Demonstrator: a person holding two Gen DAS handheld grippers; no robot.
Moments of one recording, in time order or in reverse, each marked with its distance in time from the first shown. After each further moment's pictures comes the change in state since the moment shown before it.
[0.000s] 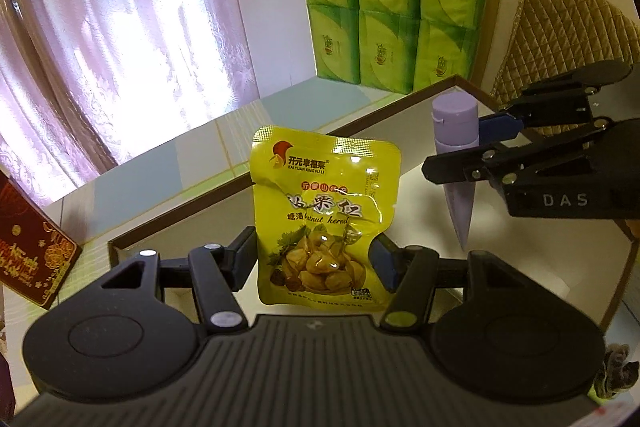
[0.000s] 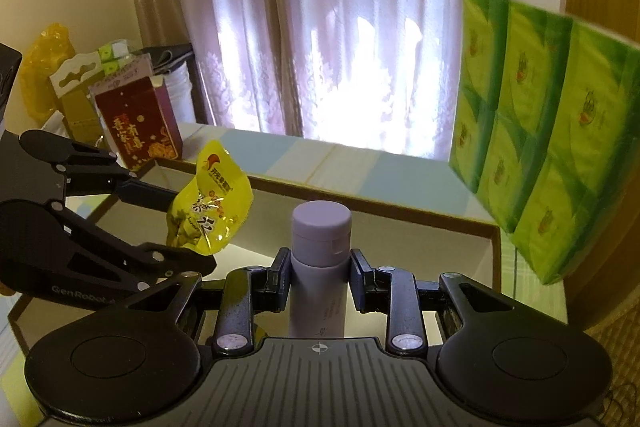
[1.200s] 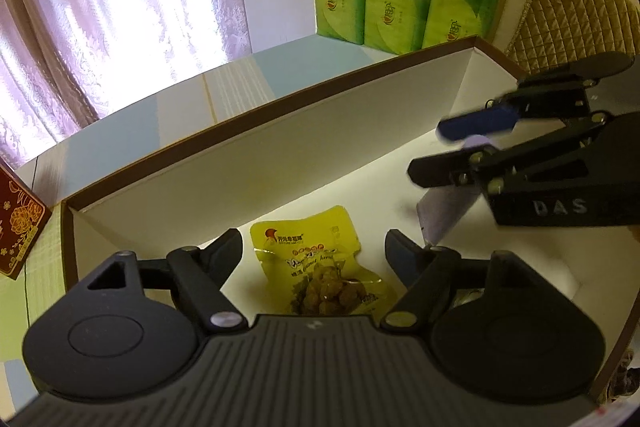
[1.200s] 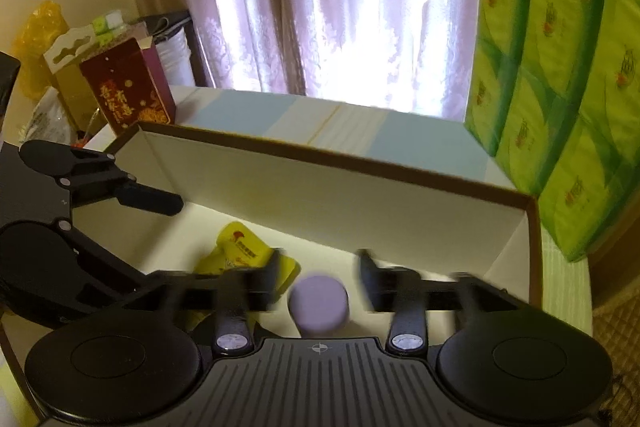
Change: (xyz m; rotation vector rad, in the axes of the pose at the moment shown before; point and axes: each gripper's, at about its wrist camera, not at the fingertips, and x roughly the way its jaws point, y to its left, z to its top) left arm 0.034 0.003 -0.013 -0.051 0.096 -0.035; right arm 0.030 -0.003 -0.001 0.001 0.101 0.000
